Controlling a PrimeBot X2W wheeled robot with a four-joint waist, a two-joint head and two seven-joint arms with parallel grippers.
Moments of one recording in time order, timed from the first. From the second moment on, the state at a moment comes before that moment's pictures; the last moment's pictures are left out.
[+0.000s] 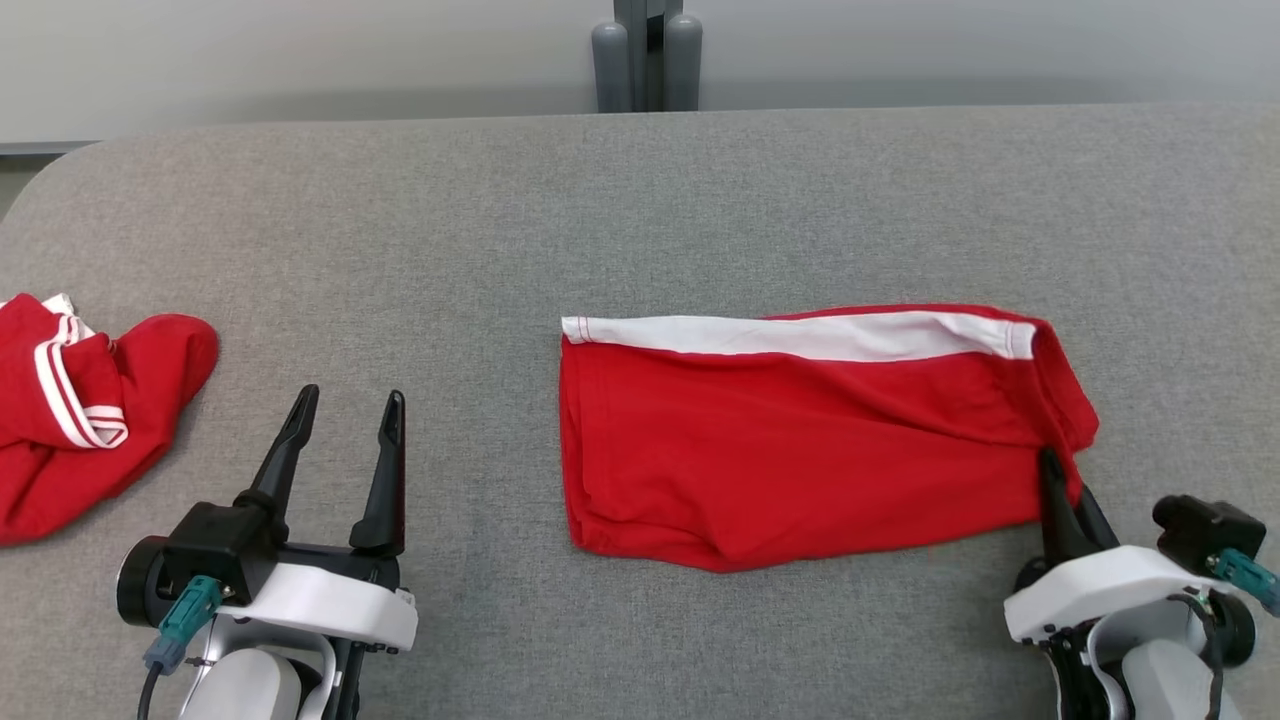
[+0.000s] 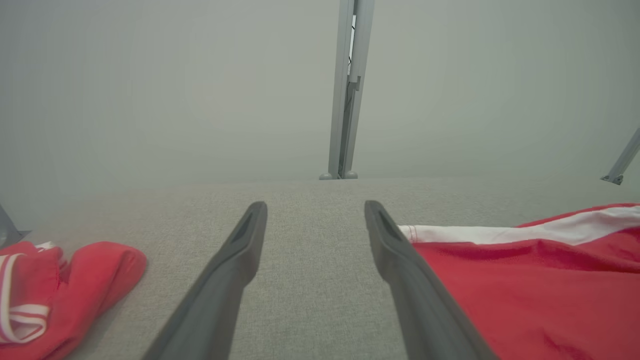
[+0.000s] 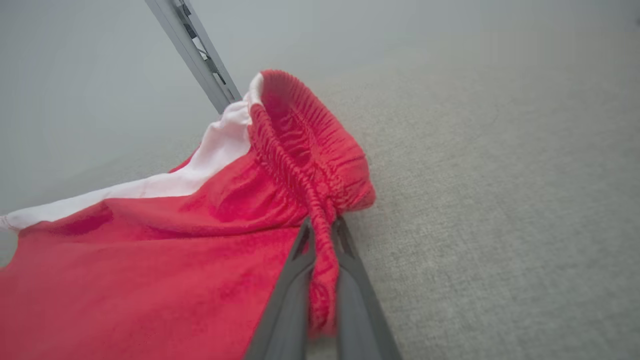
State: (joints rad) left arm -0.15 0.21 -0.24 0.16 -0.36 0.07 -0.26; right arm -0.28 -0.05 -0.03 0.64 0.38 0.13 -0.26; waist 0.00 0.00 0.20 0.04
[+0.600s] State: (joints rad) left arm -0.15 0.19 -0.25 0.18 -0.35 0.06 -0.26; right arm -0.32 -0.05 0.49 0.32 0.42 0.13 -0.17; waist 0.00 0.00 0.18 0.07
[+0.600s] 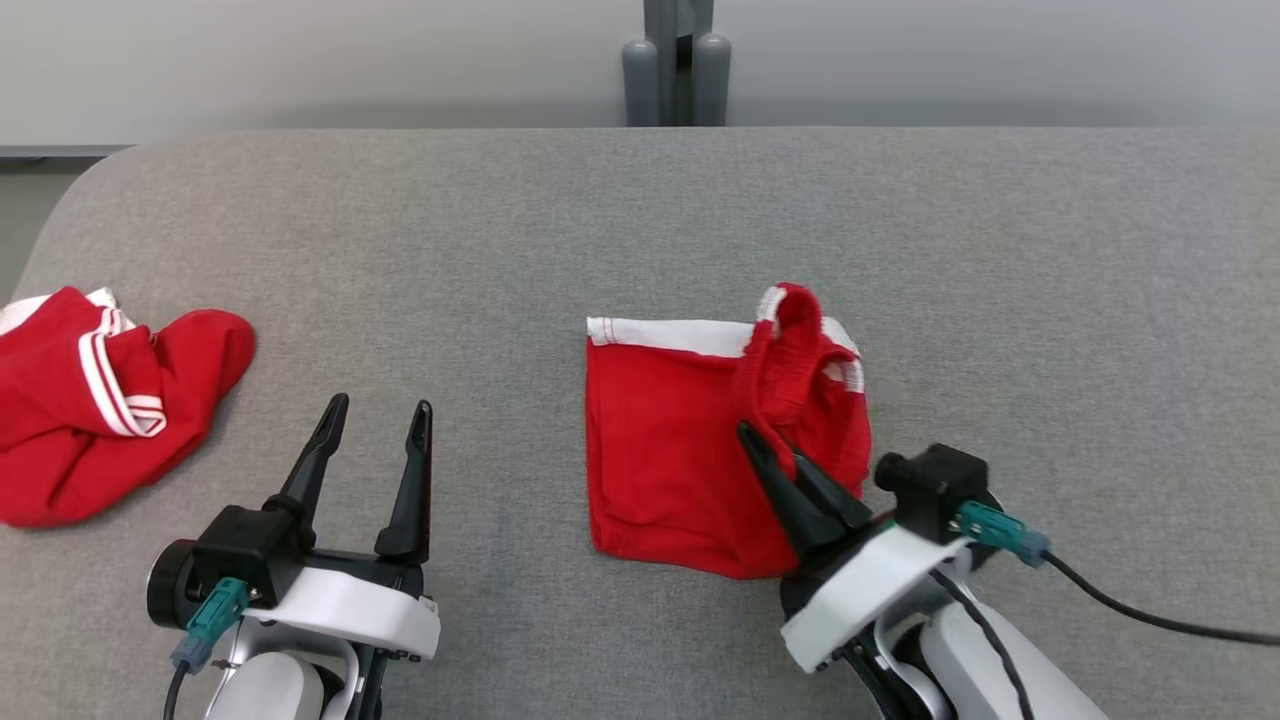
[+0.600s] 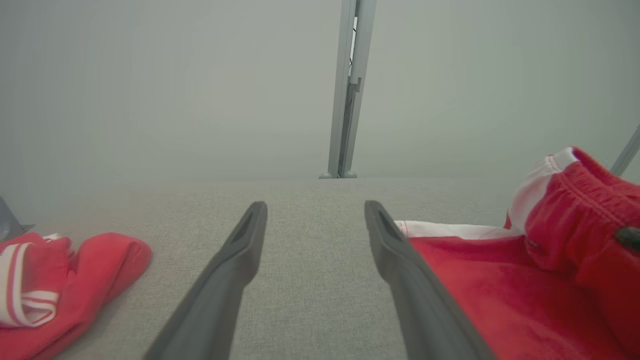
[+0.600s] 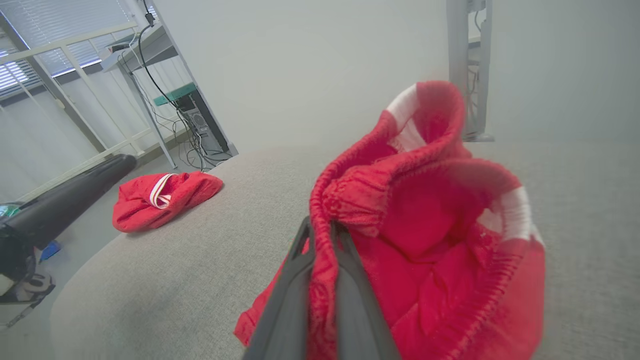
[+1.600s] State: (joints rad) left arm -0.18 0.14 -0.22 0.20 -0.33 0.02 -0.26; right arm -0.63 -0.05 0.91 0.55 0.58 0.13 -0.20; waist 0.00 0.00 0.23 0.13
